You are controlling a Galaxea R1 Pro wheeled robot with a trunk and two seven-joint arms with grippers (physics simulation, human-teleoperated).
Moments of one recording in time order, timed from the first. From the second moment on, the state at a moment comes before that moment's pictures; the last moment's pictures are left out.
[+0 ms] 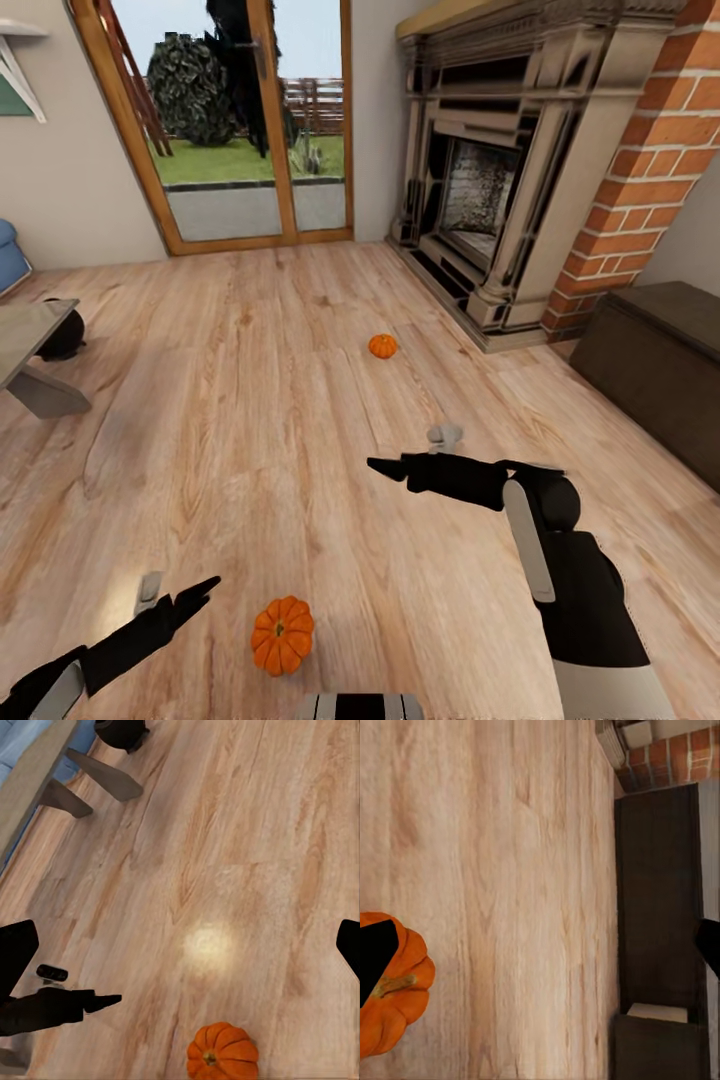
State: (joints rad) left arm -0.41 0.32 0.14 -0.48 0.62 0.41 -1.11; right arm -0.54 0.06 0.03 -1.61 -0.19 1.04 0.64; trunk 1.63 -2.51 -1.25
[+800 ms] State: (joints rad) left arm -0.49 0.44 0.17 -0.43 0.65 0.62 -1.12; right arm -0.56 0.01 -0.09 -1.62 -0.21 0.96 0.95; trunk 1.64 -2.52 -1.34
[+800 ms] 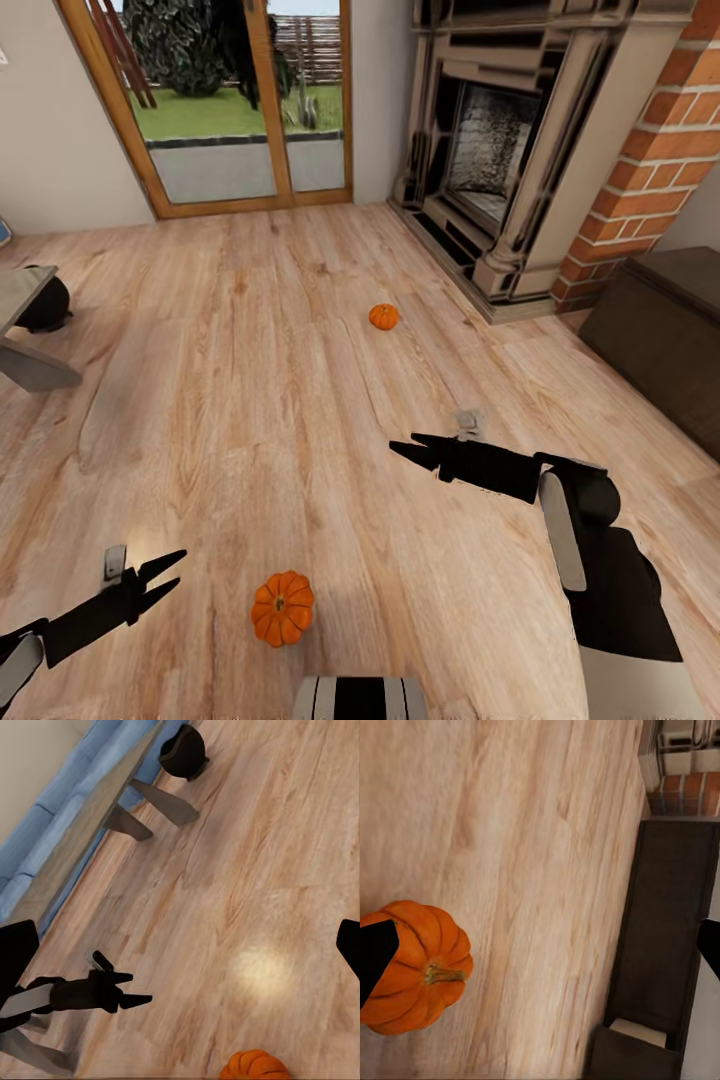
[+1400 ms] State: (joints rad) left arm -0.49 0.43 0.09 -0.43 0.63 0.54 -1.12; right arm -0.63 0.00 -0.14 -1.60 -0.20 1.04 0.79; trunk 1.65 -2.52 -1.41
